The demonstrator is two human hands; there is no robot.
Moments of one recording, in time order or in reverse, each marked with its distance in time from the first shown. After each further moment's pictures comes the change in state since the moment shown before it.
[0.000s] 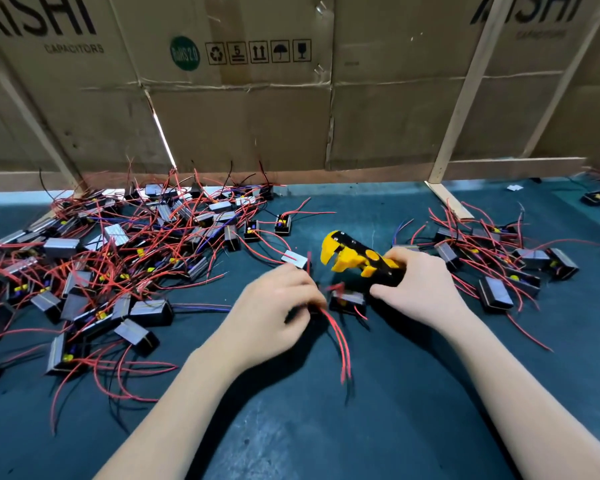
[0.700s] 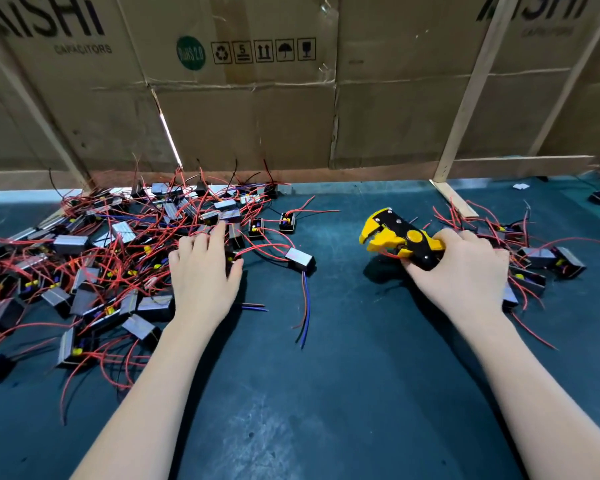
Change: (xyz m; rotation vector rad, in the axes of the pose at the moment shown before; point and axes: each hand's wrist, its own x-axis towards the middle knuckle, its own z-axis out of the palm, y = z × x) left_hand -0.016 -0.072 -0.015 0.547 0.209 -0.707; right_hand 0.007 0.026 -0.009 -0.357 0.381 0.090
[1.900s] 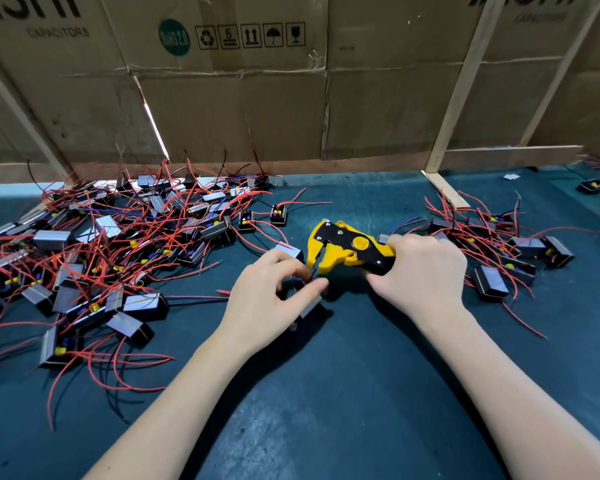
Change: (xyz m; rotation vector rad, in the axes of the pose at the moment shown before) left_hand -0.040 0.070 -0.017 -0.719 -0.240 0.217; right_hand -0.017 -0.034 0.001 -0.074 -0.019 -0.259
